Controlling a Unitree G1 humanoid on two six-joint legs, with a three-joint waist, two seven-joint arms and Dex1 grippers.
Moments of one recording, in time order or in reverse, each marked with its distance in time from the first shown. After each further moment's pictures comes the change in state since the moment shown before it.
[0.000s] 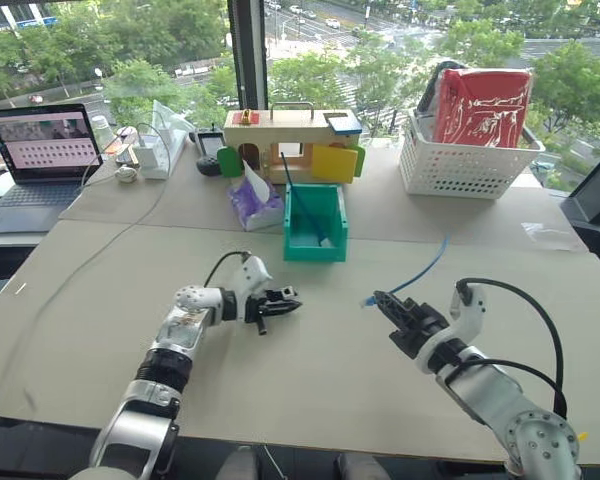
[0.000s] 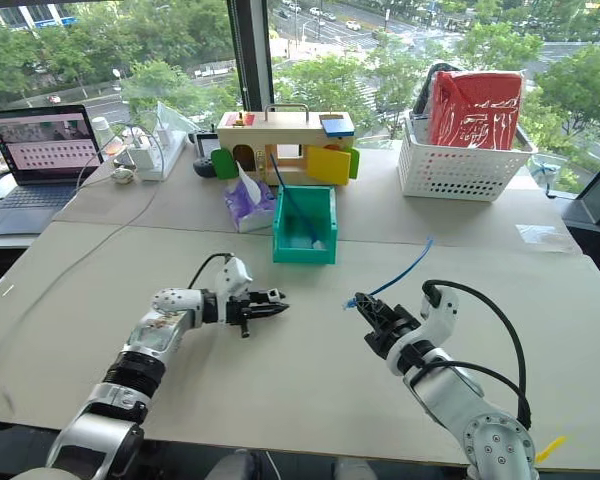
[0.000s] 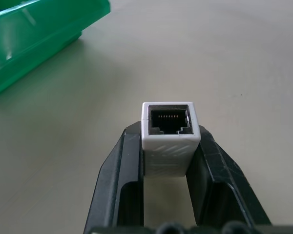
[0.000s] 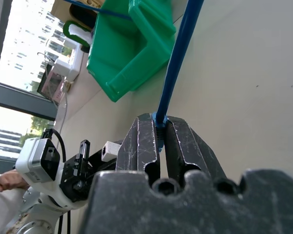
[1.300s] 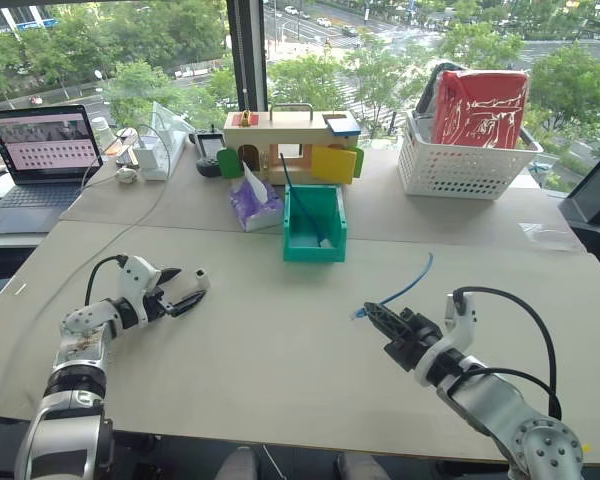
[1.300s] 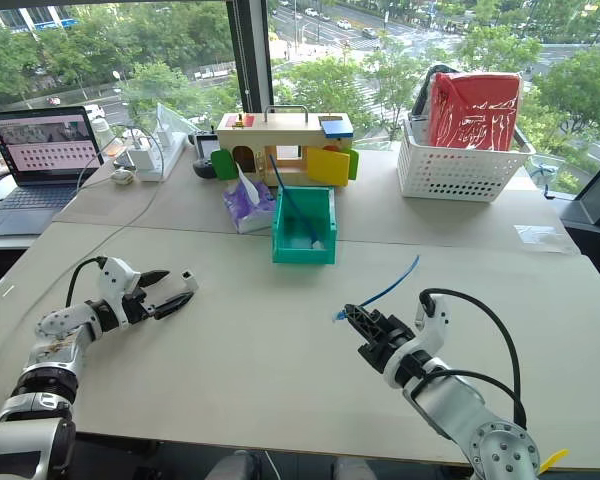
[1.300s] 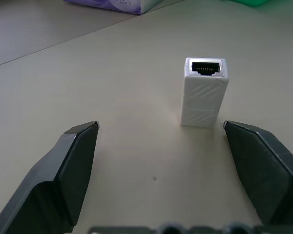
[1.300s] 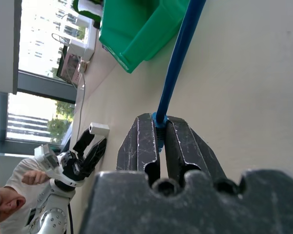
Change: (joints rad) left arm -0.020 0.341 0.340 0.576 -0.077 -0.410 0.040; right arm 0.057 0.028 0.007 -0.011 0.177 0.038 -0.011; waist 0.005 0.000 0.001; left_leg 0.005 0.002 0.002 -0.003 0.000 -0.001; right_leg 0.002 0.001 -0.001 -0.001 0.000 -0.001
